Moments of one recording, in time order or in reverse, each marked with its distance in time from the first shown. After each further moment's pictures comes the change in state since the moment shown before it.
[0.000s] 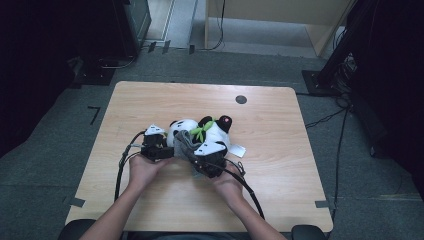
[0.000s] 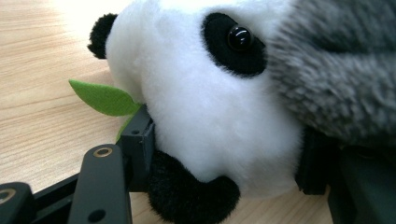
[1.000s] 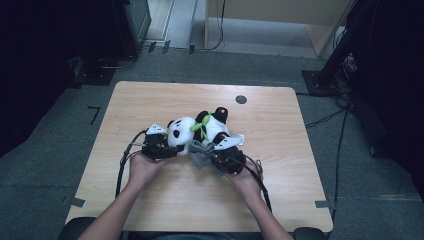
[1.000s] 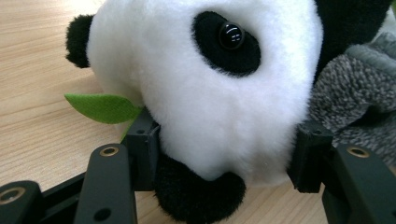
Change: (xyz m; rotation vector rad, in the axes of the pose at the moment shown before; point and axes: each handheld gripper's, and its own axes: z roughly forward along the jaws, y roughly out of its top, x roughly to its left) left arm 0.001 0.002 0.002 0.022 -0.012 0.027; right arm -0.044 -0.013 -0.032 0.146 -0.045 0.056
